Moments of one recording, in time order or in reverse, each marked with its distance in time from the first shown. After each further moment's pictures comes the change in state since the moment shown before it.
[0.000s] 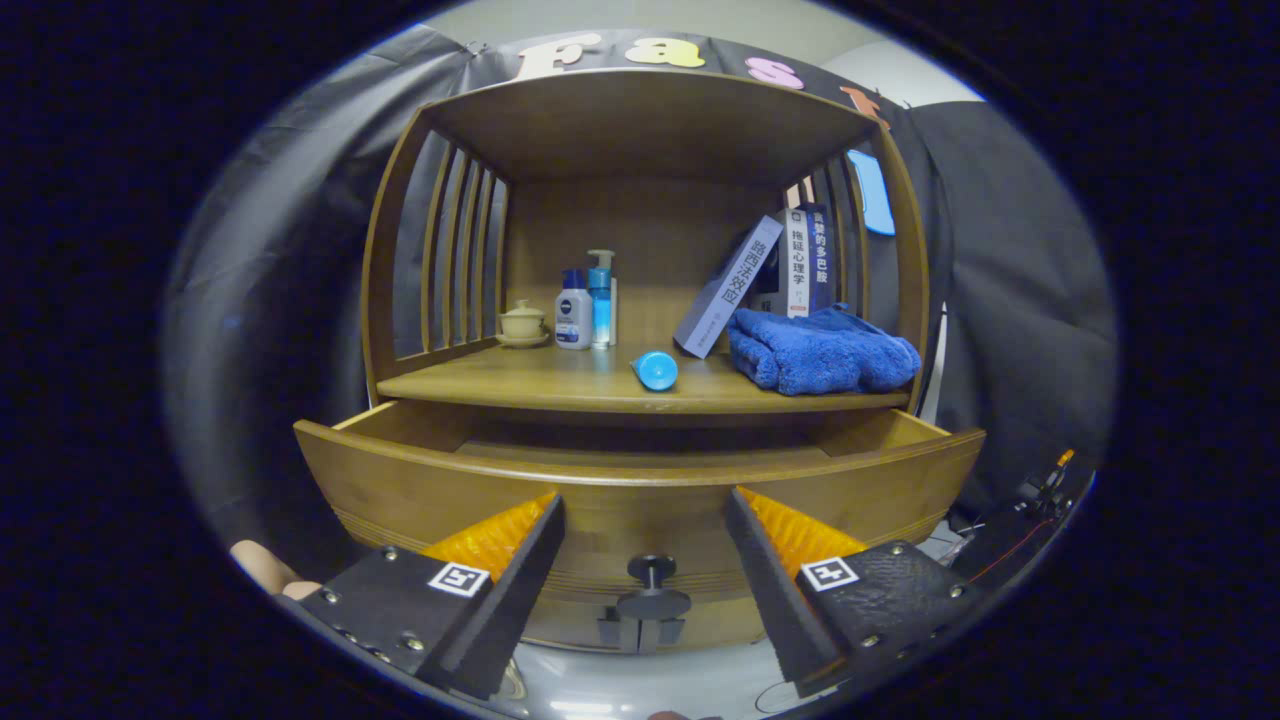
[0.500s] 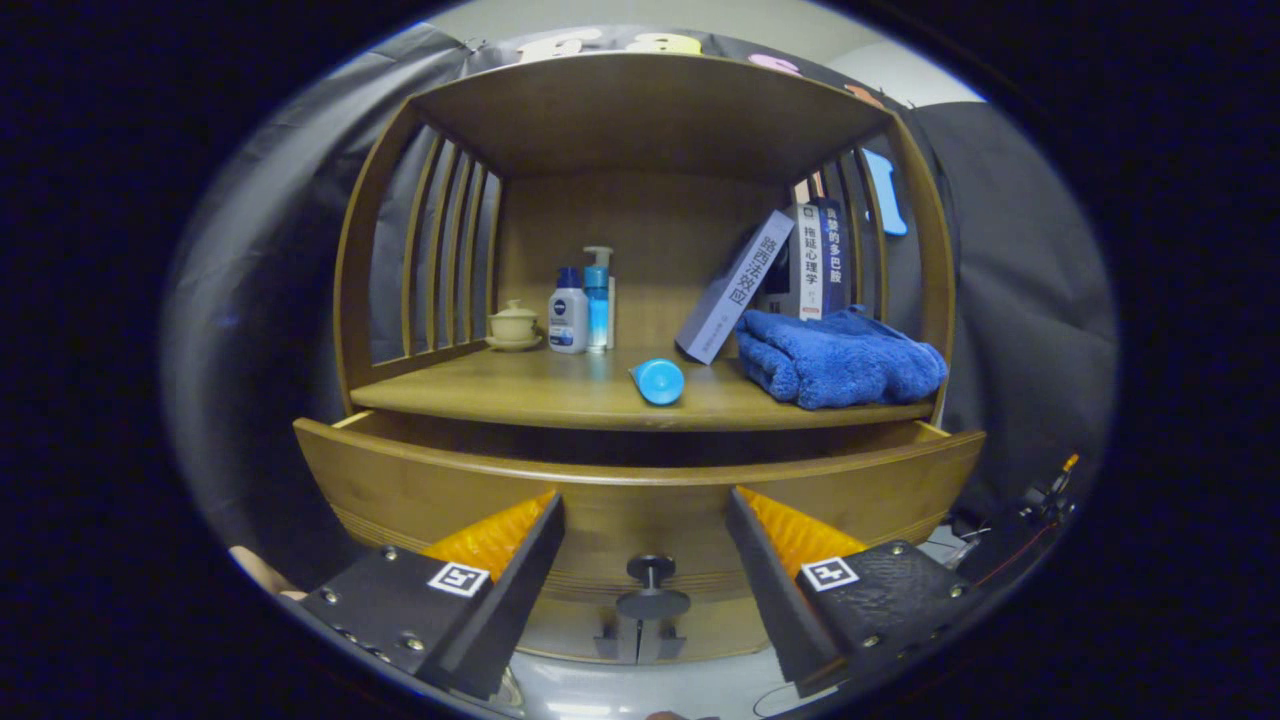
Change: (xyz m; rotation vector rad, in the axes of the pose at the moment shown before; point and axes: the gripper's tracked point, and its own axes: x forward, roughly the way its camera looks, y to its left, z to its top) arm 0.041 0.005 0.006 0.002 -0.008 -0.013
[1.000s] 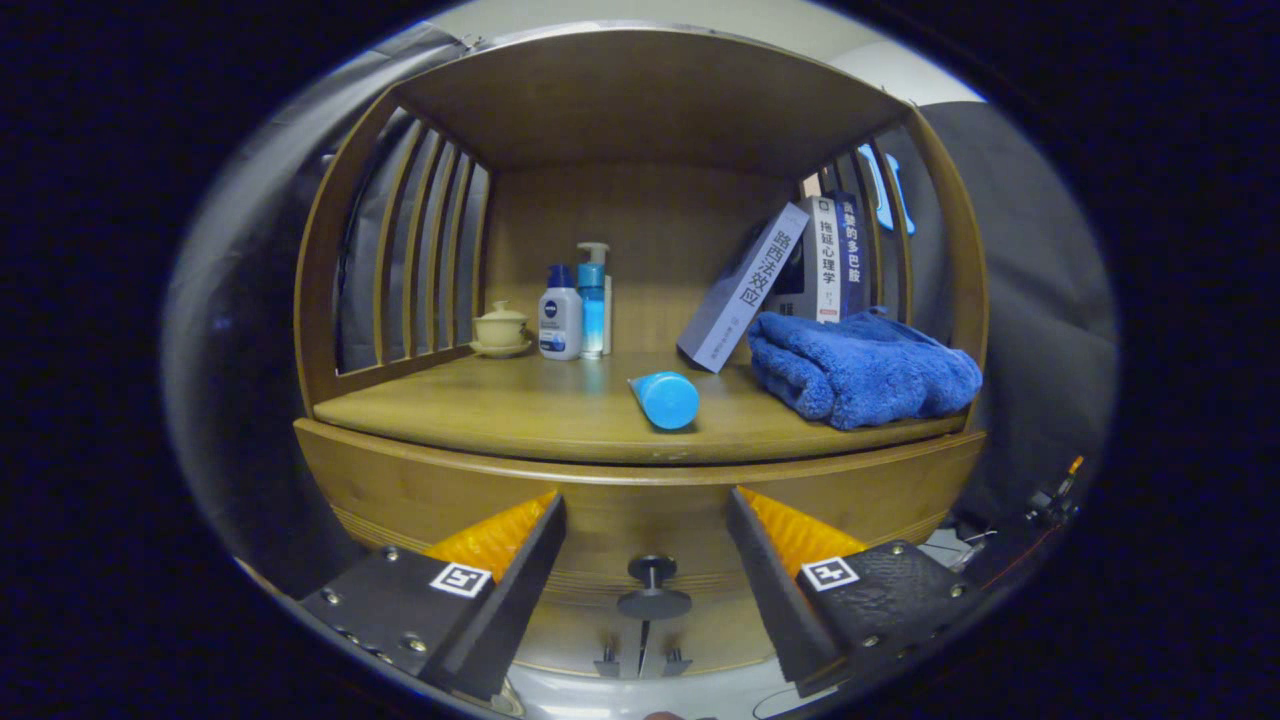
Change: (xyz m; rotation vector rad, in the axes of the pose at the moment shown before) arm 0.044 0.004 0.007 0.002 -0.005 -0.007
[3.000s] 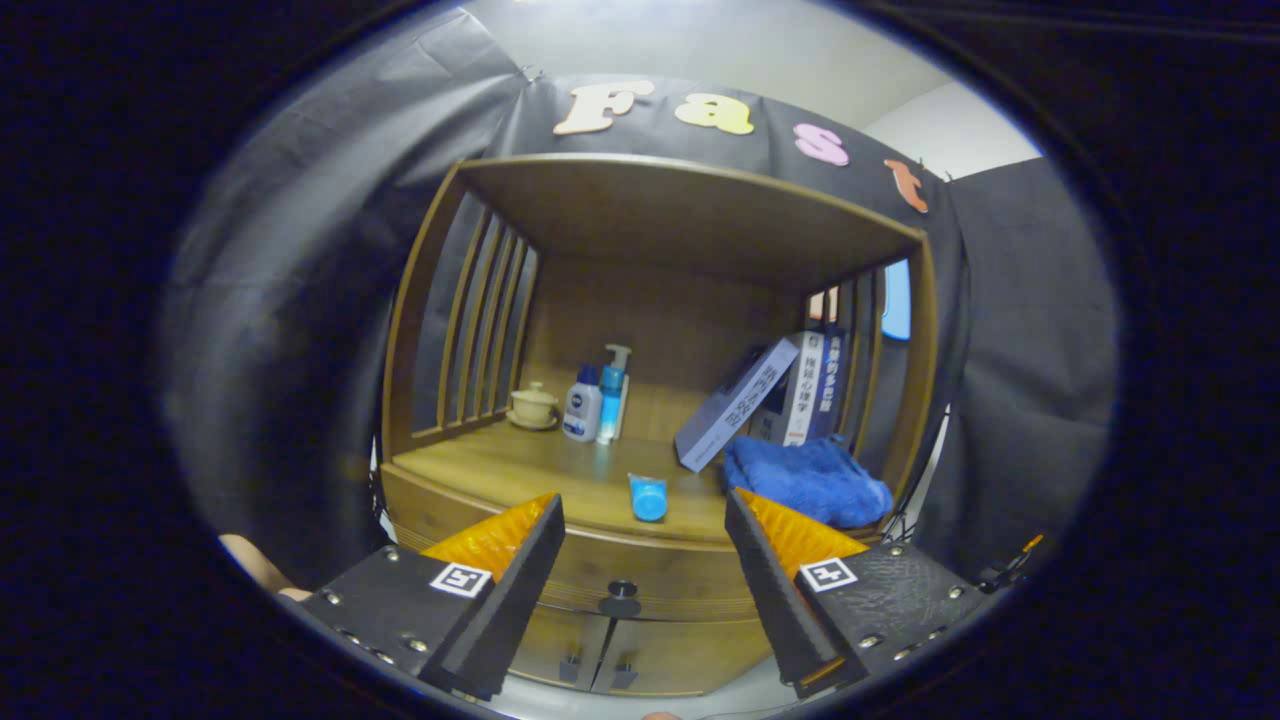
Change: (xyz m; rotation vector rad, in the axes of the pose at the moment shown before) arm -0.133 -0.021 0.123 -0.114 -0.209 0.055
